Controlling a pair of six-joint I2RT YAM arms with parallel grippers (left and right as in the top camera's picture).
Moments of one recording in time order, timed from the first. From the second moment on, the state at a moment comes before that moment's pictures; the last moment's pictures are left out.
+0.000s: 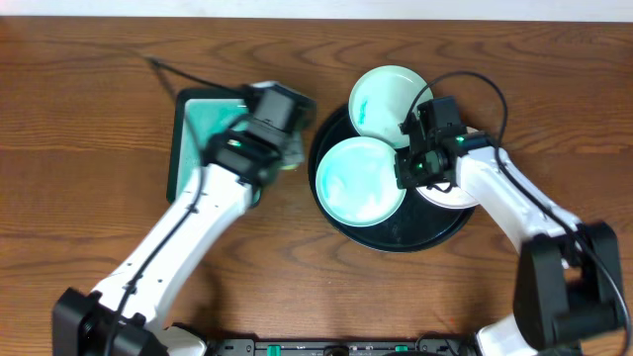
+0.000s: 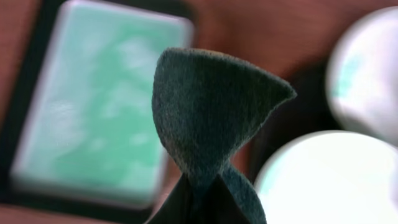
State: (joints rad) left arm -0.46 1.52 1.28 -0.81 -0.26 -0.61; right arm 0.26 1.69 1.10 -0.64 -0.15 0.13
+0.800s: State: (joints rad) left arm -0.15 1.52 1.23 -0.96 -0.27 -0.61; right arm 0.71 1.44 1.10 -0.56 0.82 -0.15
